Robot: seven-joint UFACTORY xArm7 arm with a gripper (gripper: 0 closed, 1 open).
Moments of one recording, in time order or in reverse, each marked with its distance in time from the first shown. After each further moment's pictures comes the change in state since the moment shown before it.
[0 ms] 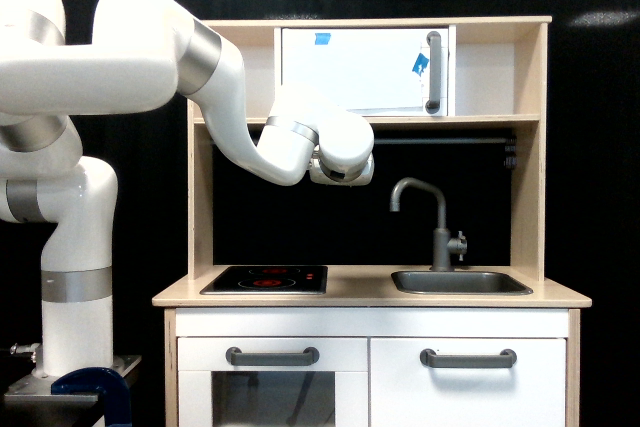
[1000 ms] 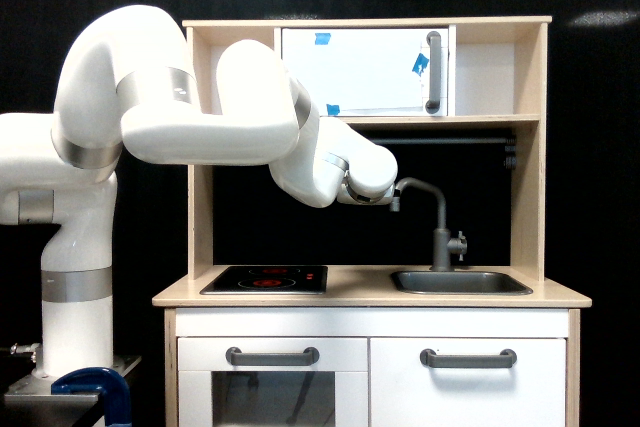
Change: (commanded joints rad) arm 0.514 -0.145 -0.165 0.176 -0.051 -0.320 0.004
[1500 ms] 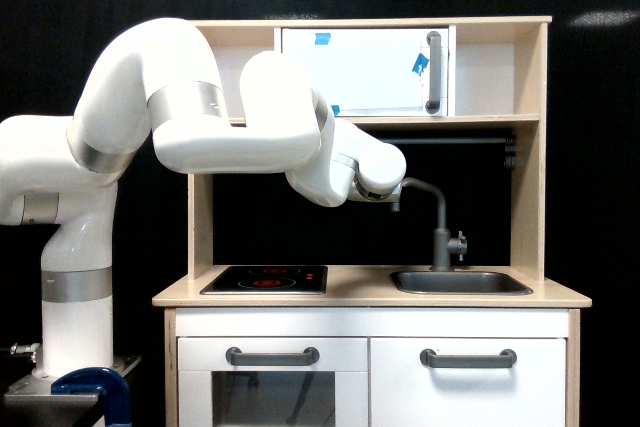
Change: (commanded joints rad) arm 0.099 -0.022 -0.013 0.076 -0.059 -0.031 0.066
